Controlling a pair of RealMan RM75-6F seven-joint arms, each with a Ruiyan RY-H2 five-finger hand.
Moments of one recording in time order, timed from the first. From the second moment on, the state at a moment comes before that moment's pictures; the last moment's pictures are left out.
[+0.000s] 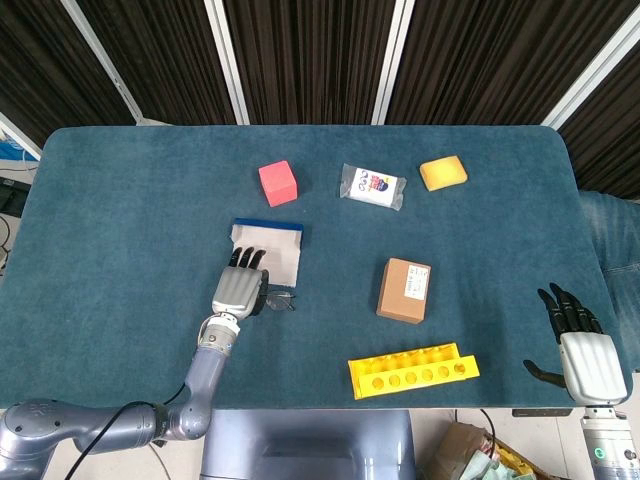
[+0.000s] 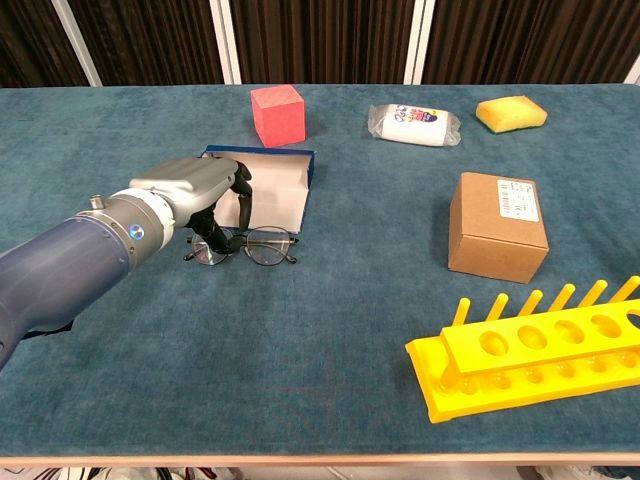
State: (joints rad) left arm -0.82 -1.88 -0.22 -1.36 0.78 1.13 0.71; right arm 0.07 -1.17 0.06 -1.63 -1.50 1.49 -0.08
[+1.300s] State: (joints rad) left arm -0.81 -1.90 -0.24 -1.32 0.78 1.13 0.75; right arm 0.07 -1.16 0.07 -1.64 -1.49 1.48 -0.07
